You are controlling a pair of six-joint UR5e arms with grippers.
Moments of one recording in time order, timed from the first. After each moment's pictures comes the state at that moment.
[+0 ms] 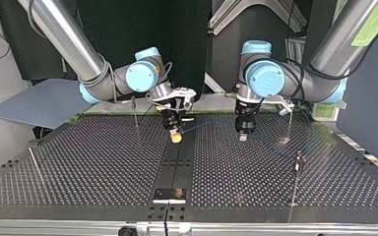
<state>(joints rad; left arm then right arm) -0.24 -1.75 -1.76 -2.89 -1.76 -1.56 2.28 -0.94 1.31 -0.34 1.58 1.68</state>
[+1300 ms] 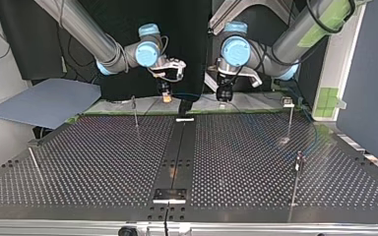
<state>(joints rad) -0.37 -1.92 -1.99 -2.55 -1.82 -1.62 2.25 -0.81 1.62 -0.51 1.69 1.66</state>
